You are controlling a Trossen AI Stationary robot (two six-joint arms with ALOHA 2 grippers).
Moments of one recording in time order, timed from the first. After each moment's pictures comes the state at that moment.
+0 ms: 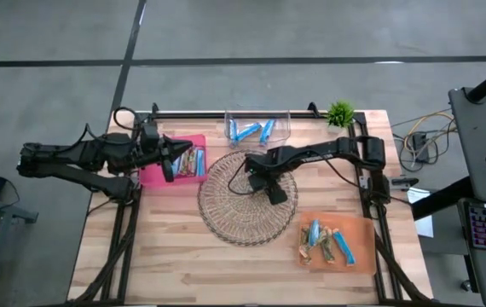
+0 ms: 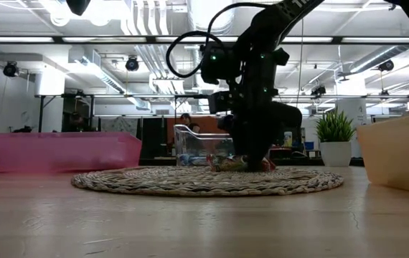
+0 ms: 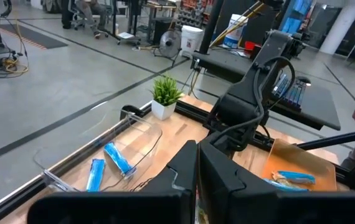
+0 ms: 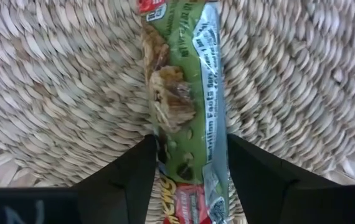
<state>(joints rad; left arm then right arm) -0.10 0.74 0.94 -0.35 -0.50 -0.31 -0.13 2.00 1.36 -0.73 -0.07 -0.45</state>
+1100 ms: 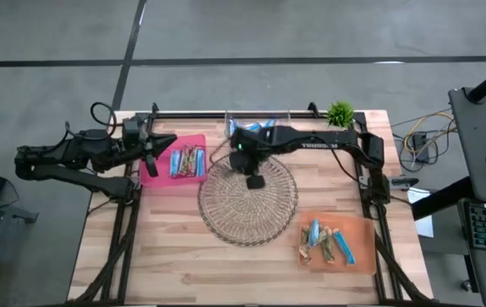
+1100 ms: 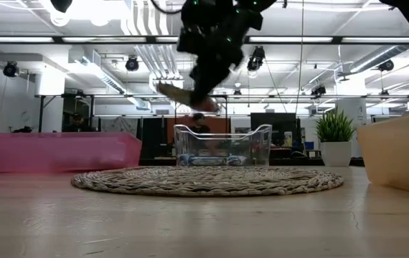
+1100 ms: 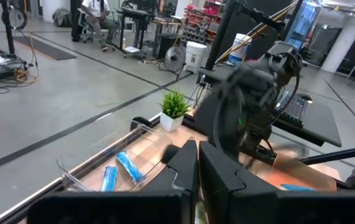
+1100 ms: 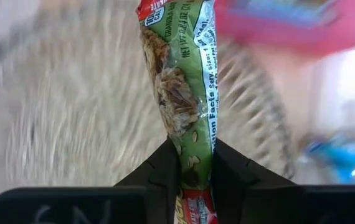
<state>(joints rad) -0.10 0.62 0.94 -0.43 -0.54 -0.31 -0.16 2.01 1.73 -0.81 -0.13 -0.37</state>
